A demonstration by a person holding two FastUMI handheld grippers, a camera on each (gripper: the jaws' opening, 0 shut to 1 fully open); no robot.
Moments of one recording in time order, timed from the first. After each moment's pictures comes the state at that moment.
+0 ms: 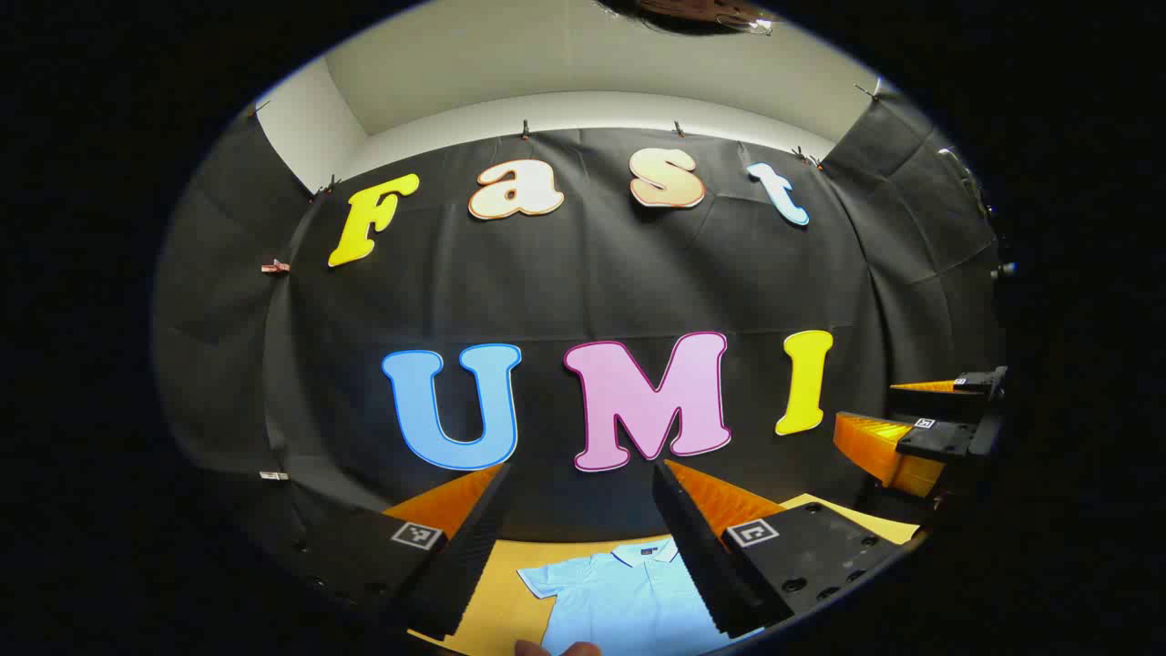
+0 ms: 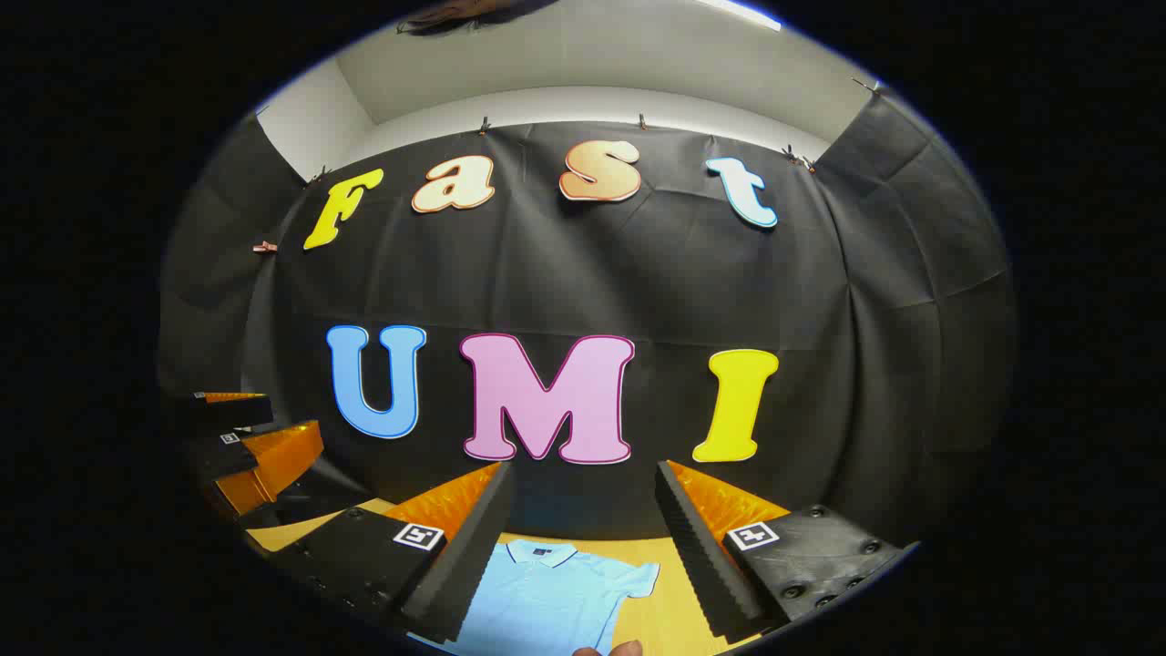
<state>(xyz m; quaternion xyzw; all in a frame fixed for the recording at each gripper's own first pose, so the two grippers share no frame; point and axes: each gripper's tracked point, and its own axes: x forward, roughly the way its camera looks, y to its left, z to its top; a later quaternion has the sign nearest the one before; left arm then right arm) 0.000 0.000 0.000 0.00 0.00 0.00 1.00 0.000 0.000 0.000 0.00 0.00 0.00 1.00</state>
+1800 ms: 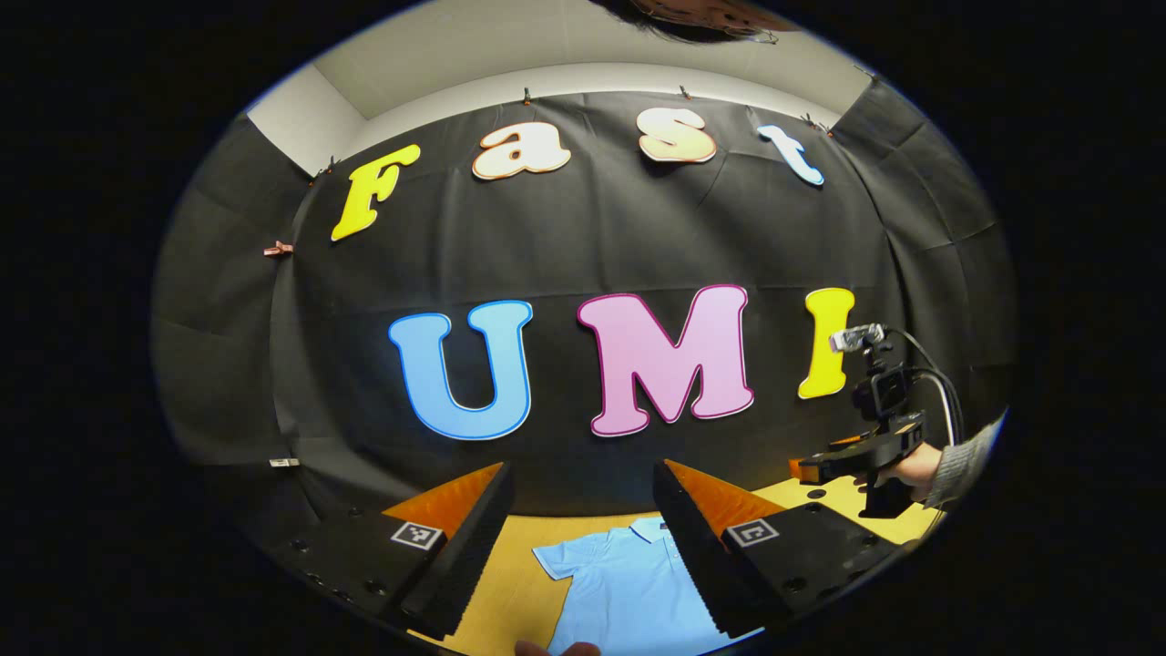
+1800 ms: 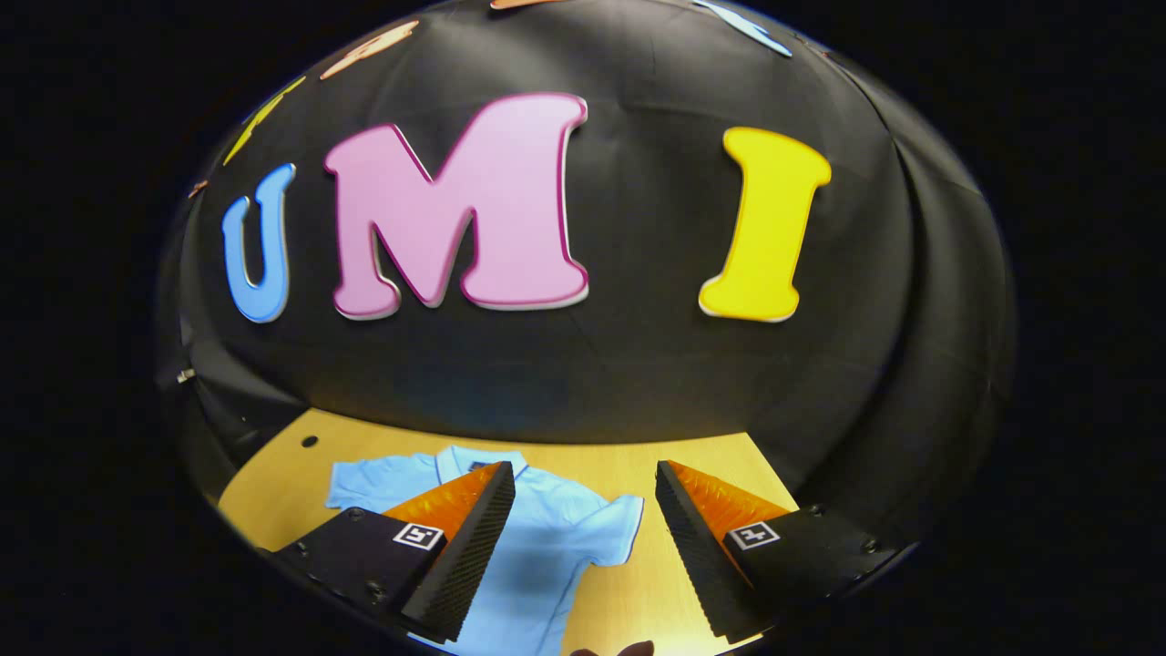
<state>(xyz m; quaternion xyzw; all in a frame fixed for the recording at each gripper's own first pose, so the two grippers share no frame) 0.022 0.014 -0.051 0.01 0.06 0.03 1.00 0.202 -0.103 -0.279 0.00 0.28 -0.03 0.96</state>
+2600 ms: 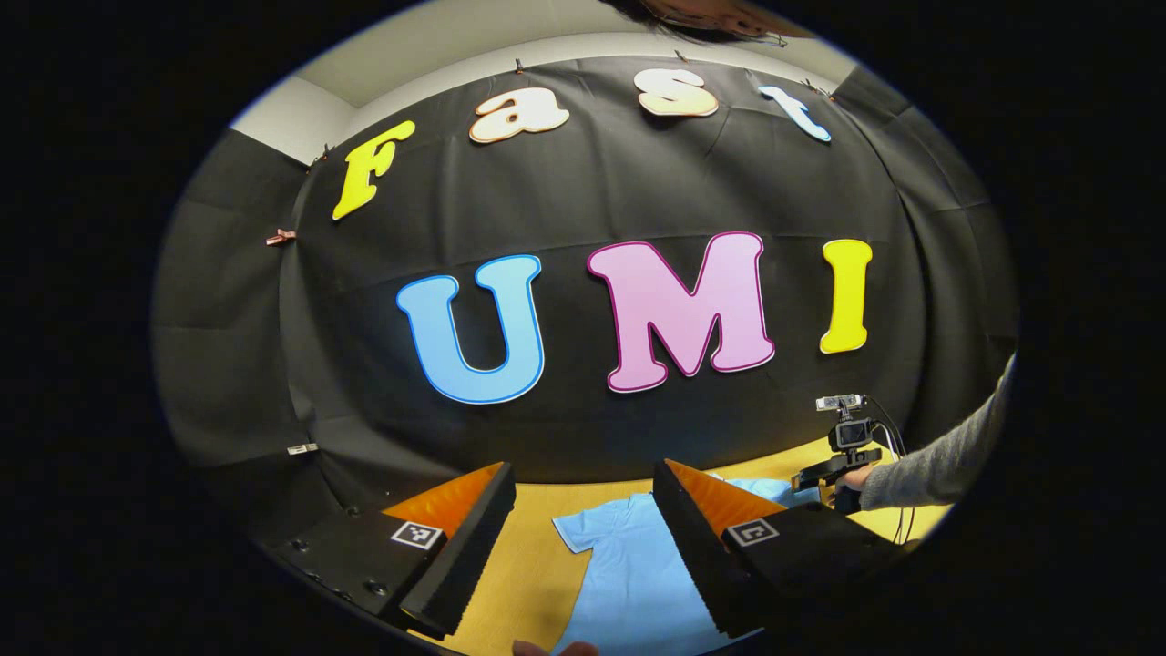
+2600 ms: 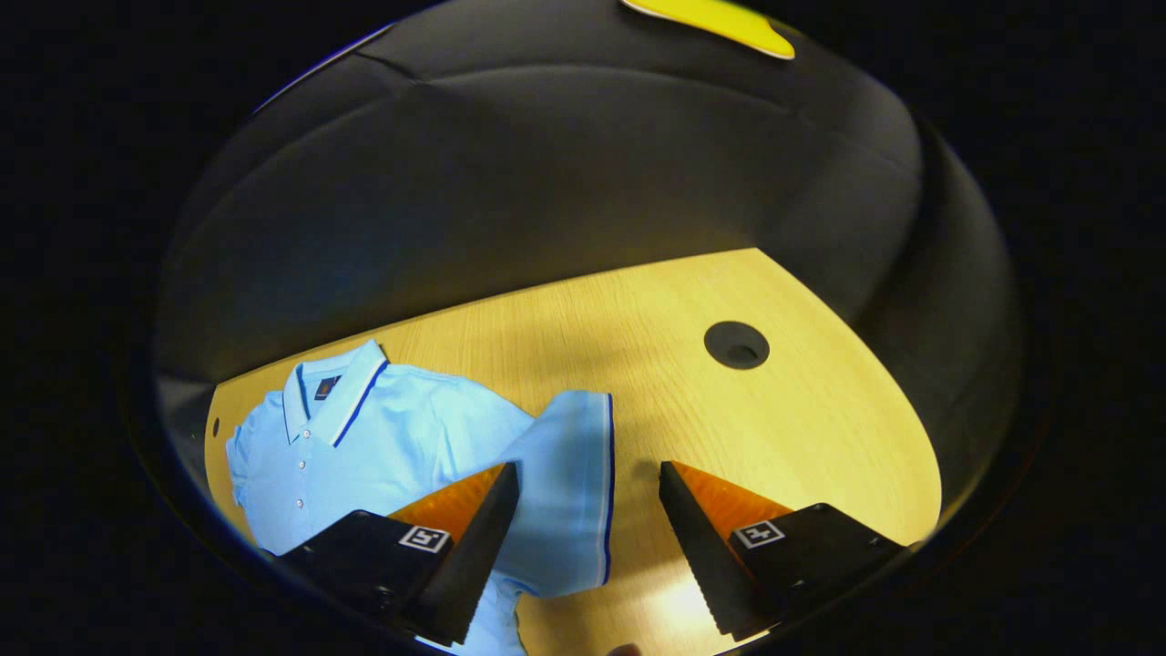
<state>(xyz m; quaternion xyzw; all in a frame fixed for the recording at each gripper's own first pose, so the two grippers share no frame) 0.022 0.021 -0.089 0.04 0.12 0.05 0.99 0.225 -0.161 -0.528 0.10 0.47 -0.13 0.86</state>
